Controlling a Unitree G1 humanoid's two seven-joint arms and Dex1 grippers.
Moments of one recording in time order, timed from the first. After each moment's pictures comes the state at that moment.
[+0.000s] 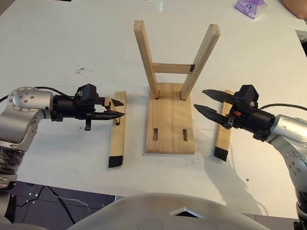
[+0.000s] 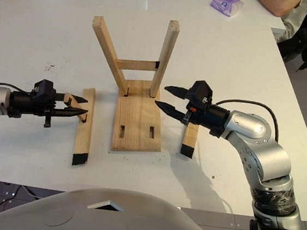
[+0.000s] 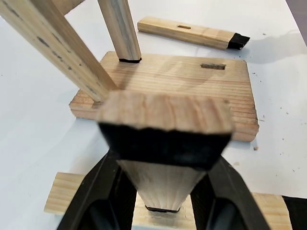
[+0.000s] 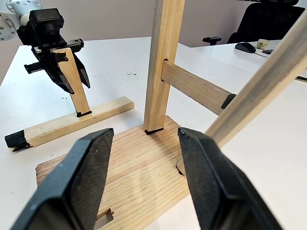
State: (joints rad) left arm 0.02 0.89 0.00 -0.07 -0.48 0.14 -1.27; right arm -0.02 -0.67 0.03 -0.54 0.57 0.55 0.78
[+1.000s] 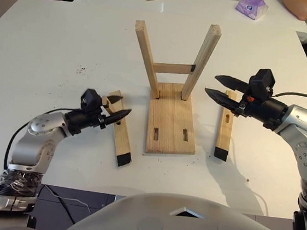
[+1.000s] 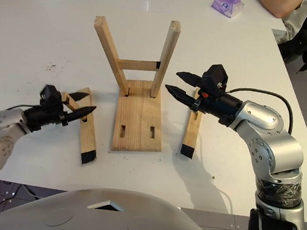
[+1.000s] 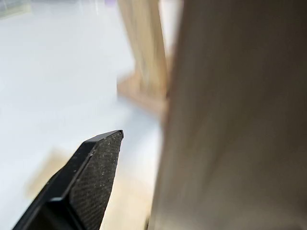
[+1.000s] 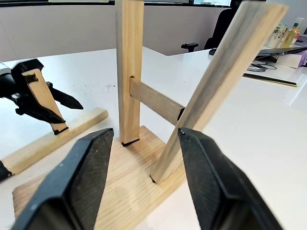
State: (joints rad) left arm 0.13 0.68 0.13 -0.26 -0.69 0.32 -0.87; right arm -0.11 -0.64 -0.08 -0.49 0.67 0.64 0.72
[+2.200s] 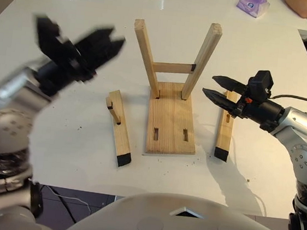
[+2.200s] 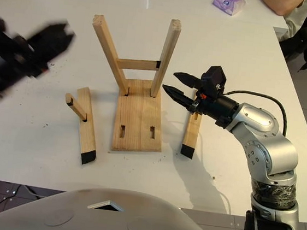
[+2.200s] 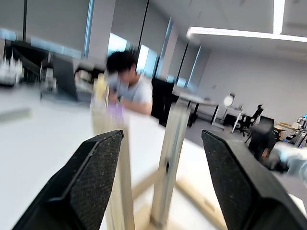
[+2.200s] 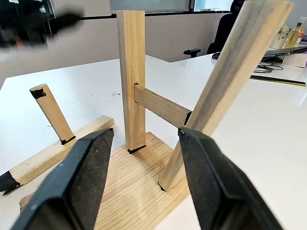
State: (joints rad) left arm -0.17 0.73 0.41 -0.46 -1.29 0.60 -0.61; right arm -0.07 -0.62 -0.06 -0.50 0.66 0.61 0.72
